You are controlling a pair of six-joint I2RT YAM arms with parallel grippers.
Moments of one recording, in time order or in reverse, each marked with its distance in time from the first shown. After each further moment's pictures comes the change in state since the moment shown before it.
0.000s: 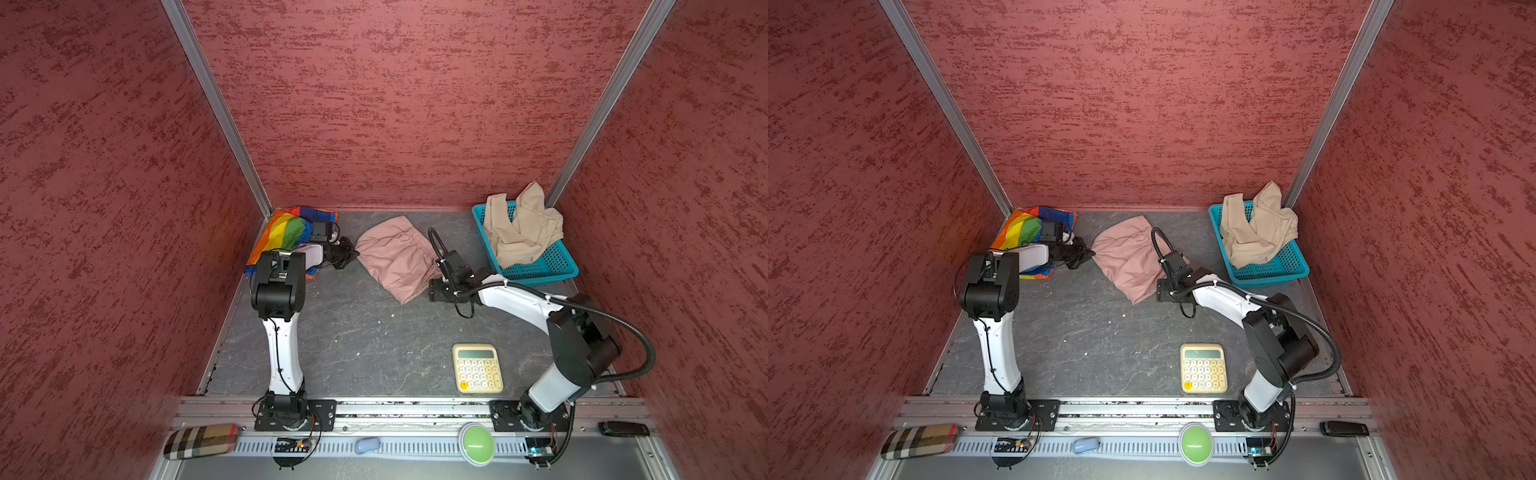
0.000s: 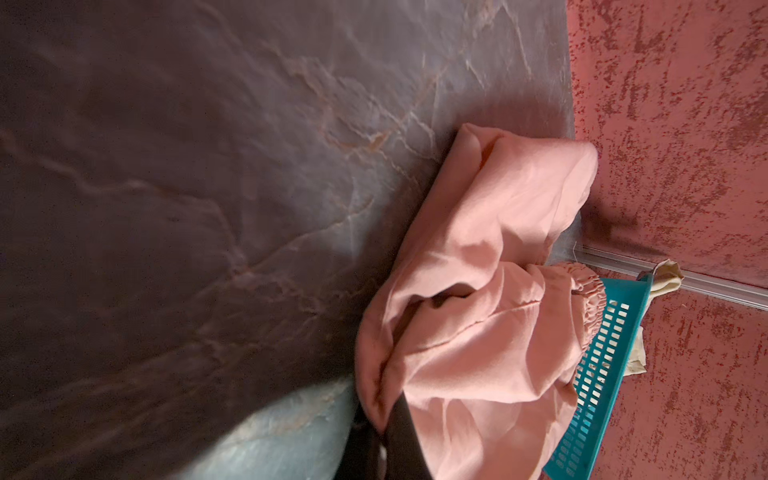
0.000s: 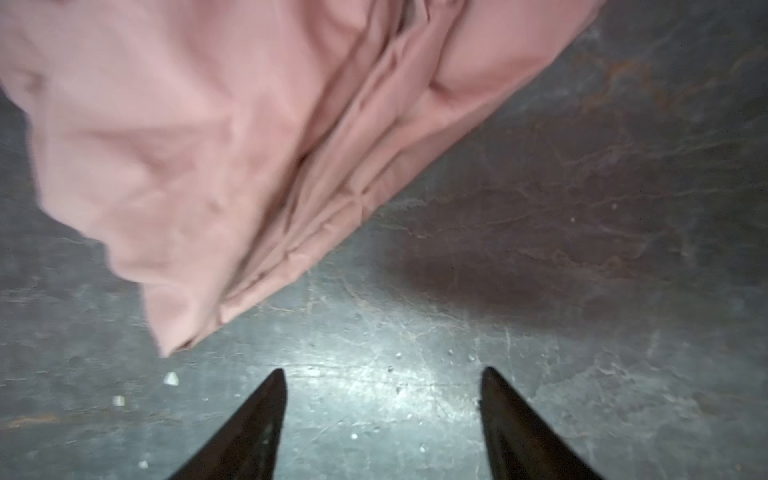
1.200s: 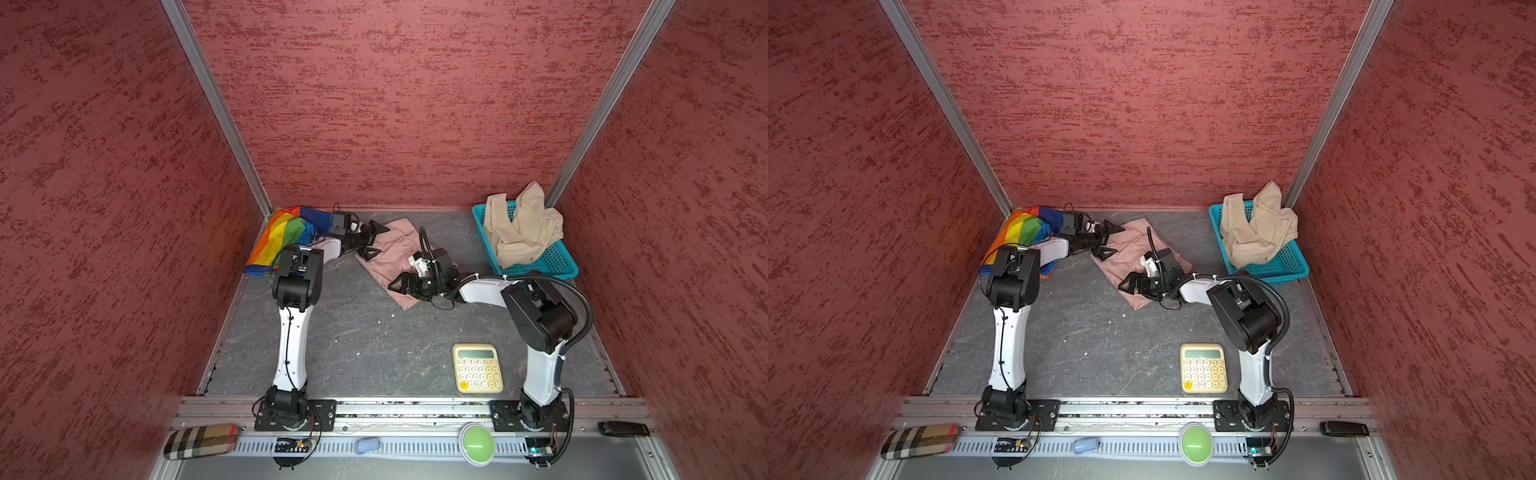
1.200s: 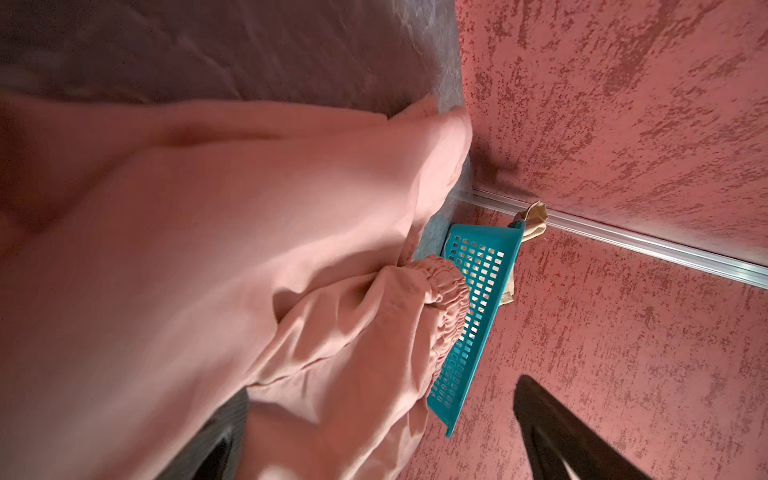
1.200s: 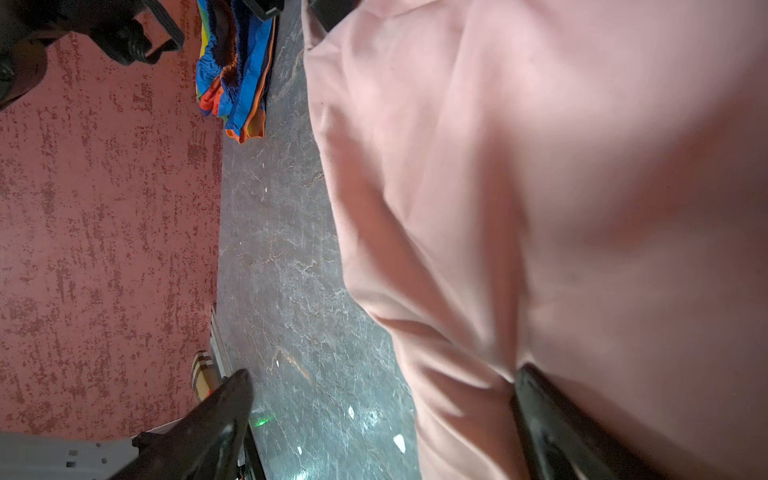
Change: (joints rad) left arm -0.085 0.202 0.259 0.145 0.264 -0.271; right arm -0.020 0.303 -0.047 0.631 -0.646 0.187
